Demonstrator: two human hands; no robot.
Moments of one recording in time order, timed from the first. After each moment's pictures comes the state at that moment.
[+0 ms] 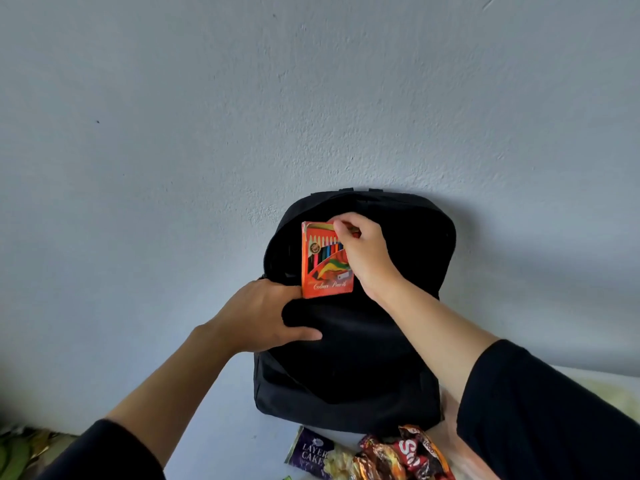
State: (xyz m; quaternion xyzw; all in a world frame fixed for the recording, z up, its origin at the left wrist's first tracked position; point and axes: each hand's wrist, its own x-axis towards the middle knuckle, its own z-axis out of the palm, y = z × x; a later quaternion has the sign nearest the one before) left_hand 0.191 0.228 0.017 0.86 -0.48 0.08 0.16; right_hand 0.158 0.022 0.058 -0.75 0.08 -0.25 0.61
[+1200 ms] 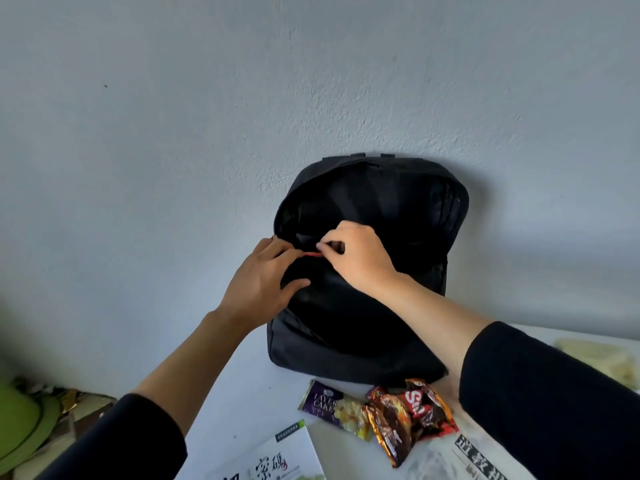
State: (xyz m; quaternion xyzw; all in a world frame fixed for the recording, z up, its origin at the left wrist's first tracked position) left_hand 0.190 0.243 -0.011 0.83 -0.44 0.26 0.21; right_hand 0.146 0.040 0.015 -0.93 -0.03 -0.28 0.23
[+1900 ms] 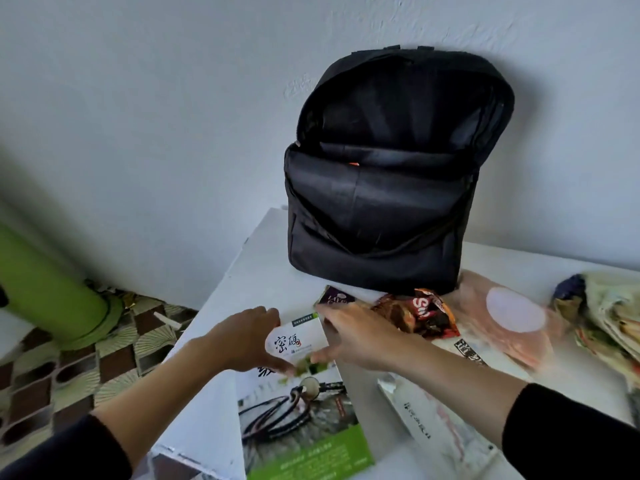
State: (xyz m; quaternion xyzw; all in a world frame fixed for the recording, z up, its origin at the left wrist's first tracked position) left_hand 0.048 0.325 -0.105 0.93 -0.27 -0.26 -0.02; right_hand -0.013 0.112 -0.105 -0.97 -0.13 0.14 0.17
